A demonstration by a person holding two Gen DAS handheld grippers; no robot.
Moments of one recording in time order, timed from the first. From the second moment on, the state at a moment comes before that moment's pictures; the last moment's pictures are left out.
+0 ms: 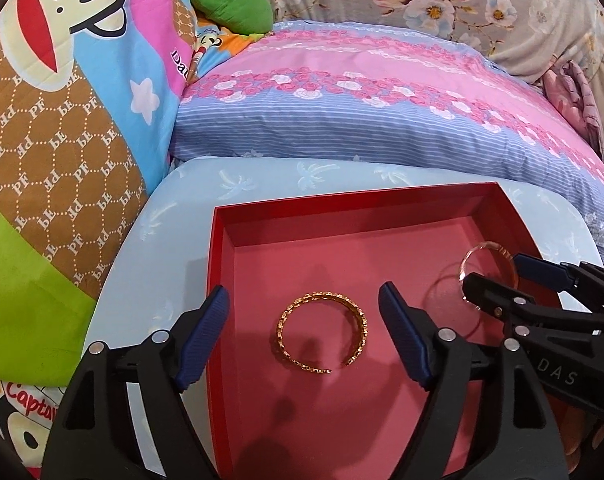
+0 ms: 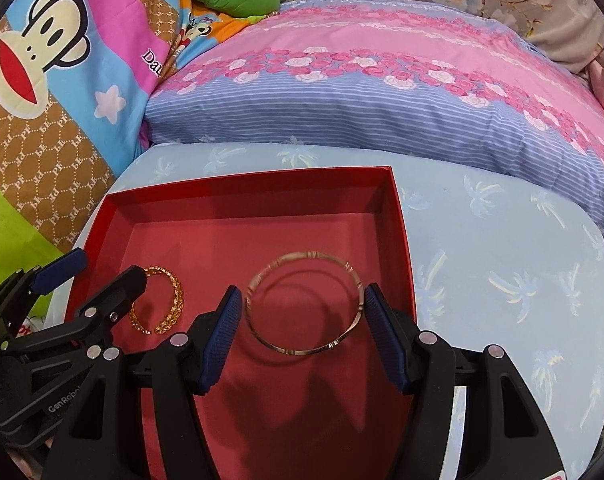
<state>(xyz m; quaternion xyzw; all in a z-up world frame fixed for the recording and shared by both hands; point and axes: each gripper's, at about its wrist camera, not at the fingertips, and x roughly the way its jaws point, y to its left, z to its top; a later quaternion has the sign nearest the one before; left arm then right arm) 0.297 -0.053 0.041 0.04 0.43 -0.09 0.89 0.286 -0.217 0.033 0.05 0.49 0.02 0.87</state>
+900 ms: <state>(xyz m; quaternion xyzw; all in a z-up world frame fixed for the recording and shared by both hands) 0.145 -0.006 0.091 0.01 0.37 -0.13 0.92 0.120 -0.207 0.083 0.03 0.40 0.02 0.92</state>
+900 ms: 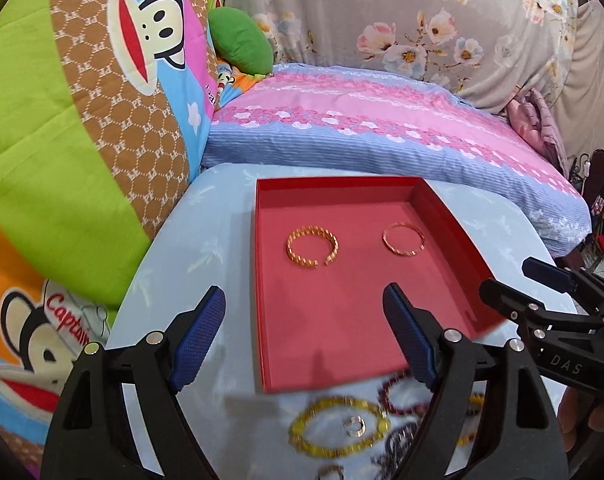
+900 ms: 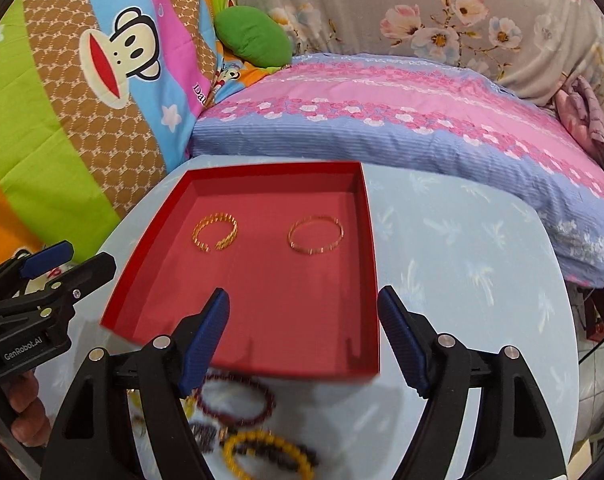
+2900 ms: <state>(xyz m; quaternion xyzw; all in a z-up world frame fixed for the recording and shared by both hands) 0.048 0.017 -0.003 0.00 0.43 -0.10 0.90 0.030 -0.196 -0.003 0.03 0.45 -0.05 0.89</state>
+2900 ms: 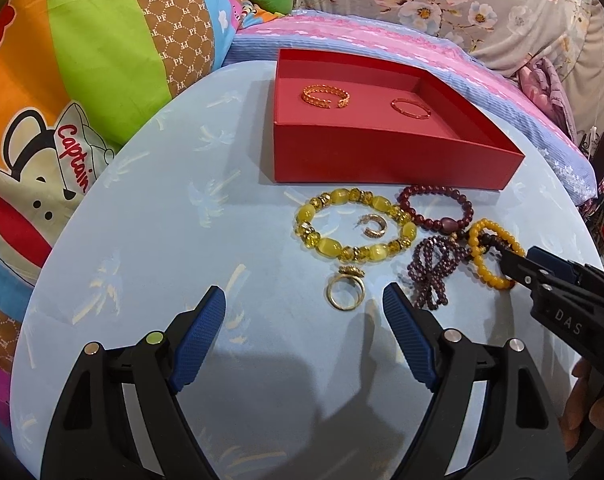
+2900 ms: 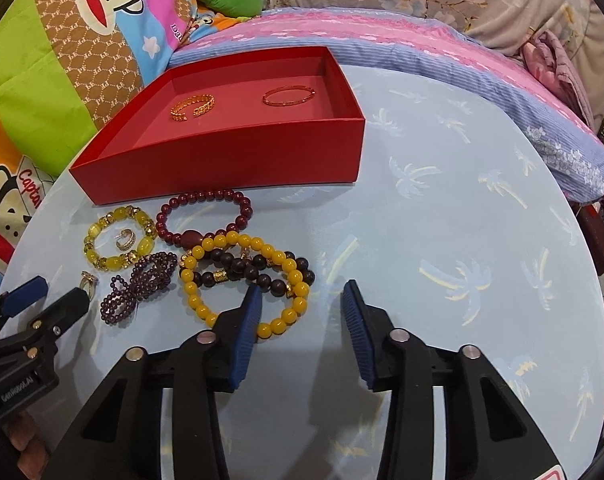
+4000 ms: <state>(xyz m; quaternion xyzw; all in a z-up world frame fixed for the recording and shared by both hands) 0.085 0.003 0.004 0.01 0.44 -0.12 0.89 0.024 -0.219 0.003 0.10 0.46 -0.04 0.88</state>
